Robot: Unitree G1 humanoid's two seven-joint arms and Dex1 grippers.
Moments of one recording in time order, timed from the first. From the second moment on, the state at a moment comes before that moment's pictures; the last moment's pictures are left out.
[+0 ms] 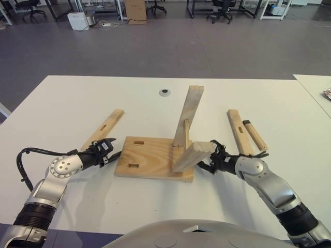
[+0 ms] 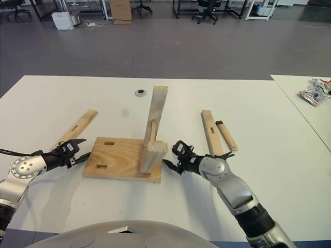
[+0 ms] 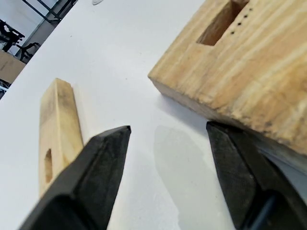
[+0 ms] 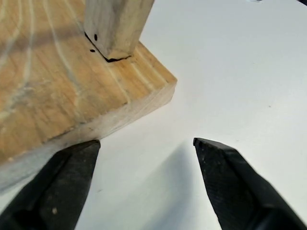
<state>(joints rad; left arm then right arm) 0.10 0.79 -0.09 0.10 -0.04 -0.11 -0.72 -0.06 -0.53 0.35 -0.21 0.17 0.54 0.51</state>
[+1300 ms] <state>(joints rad) -0.01 0.69 -0.35 0.04 0.00 -0.28 -0.92 -0.22 -0.41 0.26 0.01 0.02 0.56 0.50</state>
